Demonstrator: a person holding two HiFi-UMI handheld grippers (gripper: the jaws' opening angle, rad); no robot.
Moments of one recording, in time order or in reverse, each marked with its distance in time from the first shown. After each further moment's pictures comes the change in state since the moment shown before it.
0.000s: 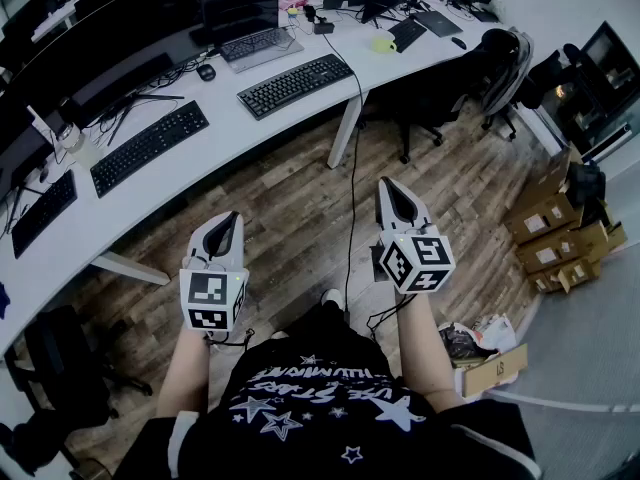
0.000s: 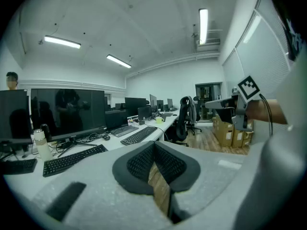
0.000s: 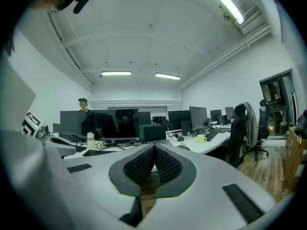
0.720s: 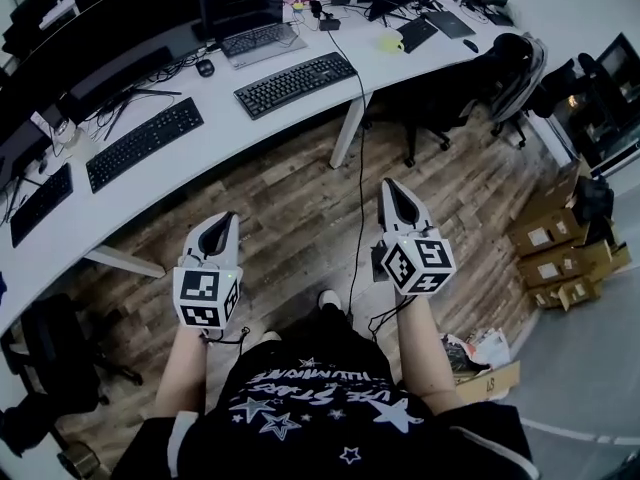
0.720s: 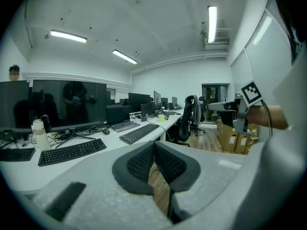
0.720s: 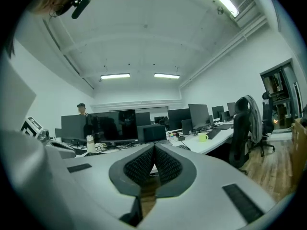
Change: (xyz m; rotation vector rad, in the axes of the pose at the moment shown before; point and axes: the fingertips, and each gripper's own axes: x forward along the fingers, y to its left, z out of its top) left arm 0.040 -0.017 -0.005 -0.077 0.030 0.044; right arm 0.024 -0.056 -0.008 0.048 -0.018 0.046
